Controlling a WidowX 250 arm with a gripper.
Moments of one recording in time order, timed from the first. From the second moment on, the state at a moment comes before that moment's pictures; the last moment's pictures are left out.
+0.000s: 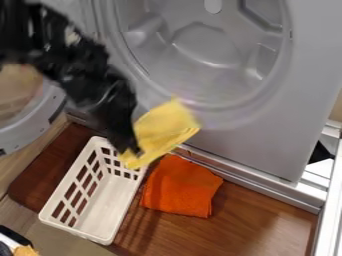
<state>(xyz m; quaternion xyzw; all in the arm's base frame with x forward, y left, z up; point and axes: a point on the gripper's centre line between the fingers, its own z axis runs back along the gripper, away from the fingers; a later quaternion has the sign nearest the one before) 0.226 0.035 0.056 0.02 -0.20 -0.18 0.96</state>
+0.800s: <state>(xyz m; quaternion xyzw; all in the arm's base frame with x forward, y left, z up) 0.197 0.053 -0.031 0.02 -0.16 -0.15 0.98</state>
